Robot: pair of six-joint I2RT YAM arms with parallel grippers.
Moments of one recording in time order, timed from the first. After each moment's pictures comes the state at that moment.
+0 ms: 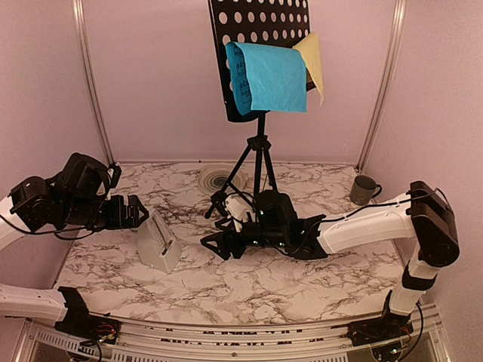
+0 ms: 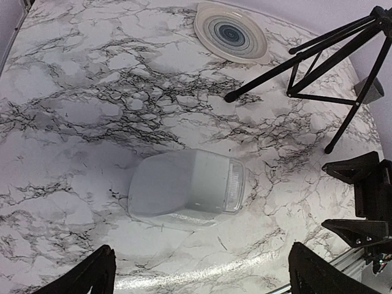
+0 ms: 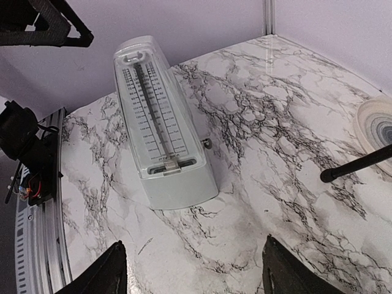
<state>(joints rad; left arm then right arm) -0.76 0.91 1.01 -0.94 -0.20 -0.69 1.06 1.73 1.01 0.36 -0.15 0.14</state>
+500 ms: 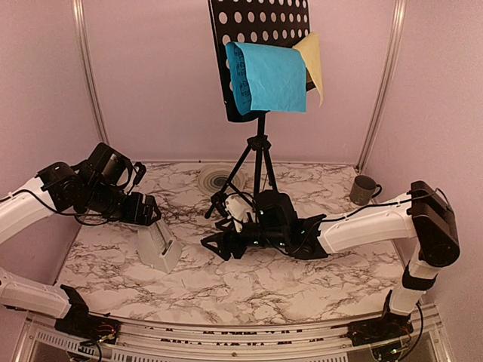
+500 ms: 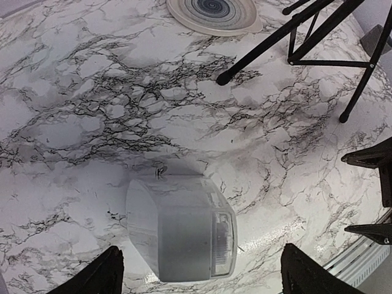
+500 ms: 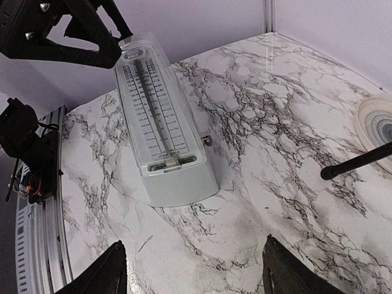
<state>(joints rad) -0.66 1.13 1.08 -0.89 -0.07 -0.43 1.06 1.73 1.00 0.34 -0.15 0.14</state>
